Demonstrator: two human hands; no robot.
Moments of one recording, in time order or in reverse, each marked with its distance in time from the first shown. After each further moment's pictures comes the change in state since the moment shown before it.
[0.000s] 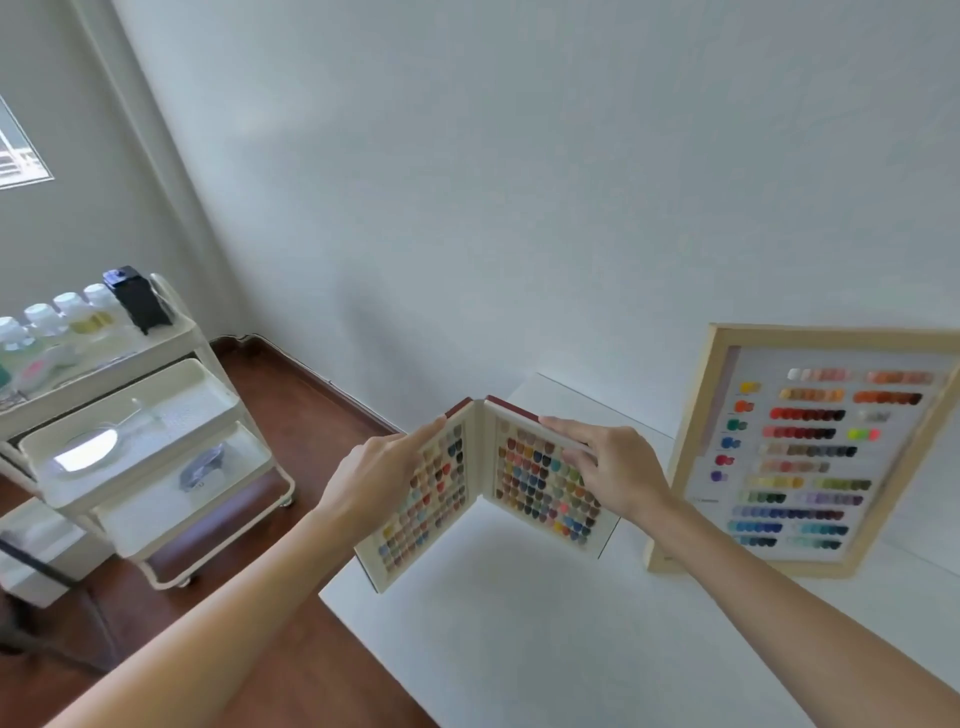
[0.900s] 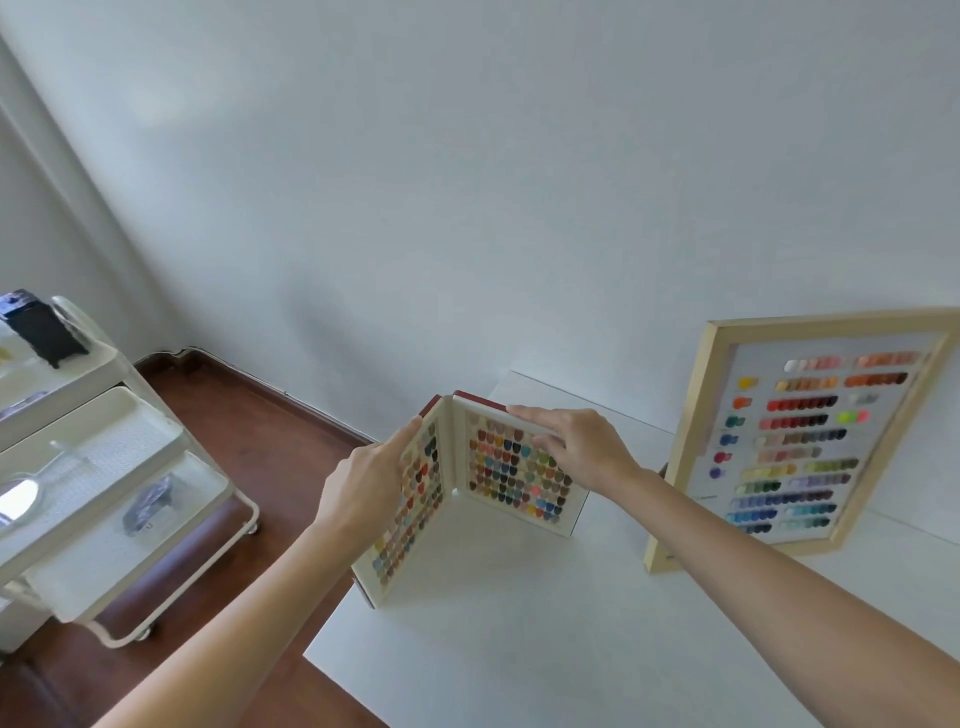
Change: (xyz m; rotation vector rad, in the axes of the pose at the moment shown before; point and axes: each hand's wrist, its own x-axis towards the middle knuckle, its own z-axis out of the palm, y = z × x) left_hand 0.066 -0.025 0.024 -0.015 -0.003 -0.076; right_hand 0.061 0.010 0.030 0.034 -0.065 0.021
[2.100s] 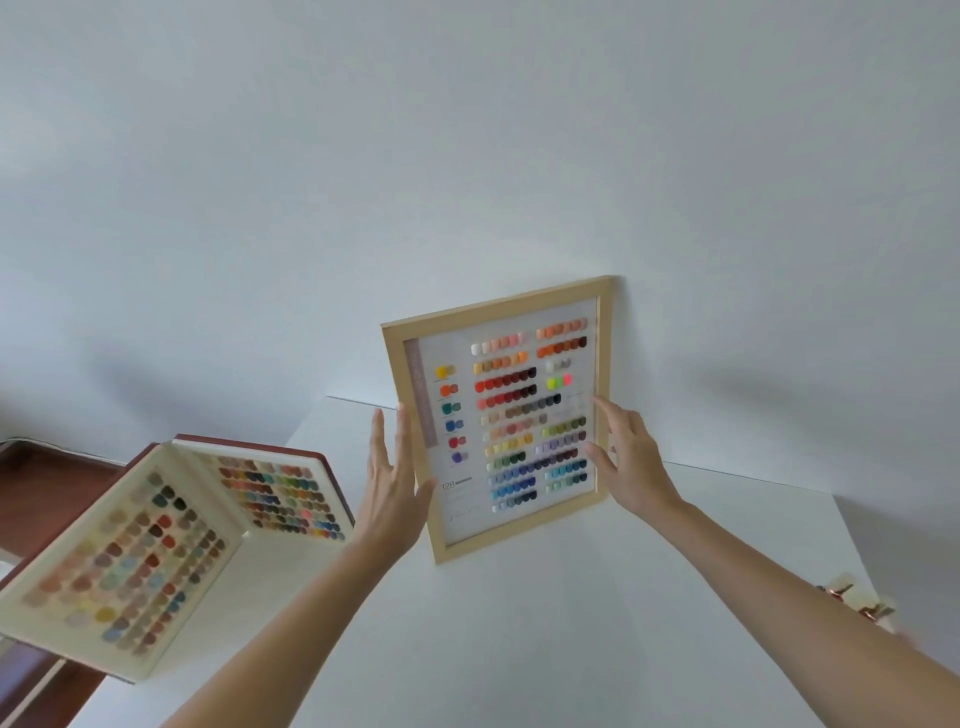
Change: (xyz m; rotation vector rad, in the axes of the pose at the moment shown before) left_hand -0.026 0.287 0.151 -0.354 0.043 0.347; right_hand -0.227 0.250 -0.154 0.052 0.414 0.331
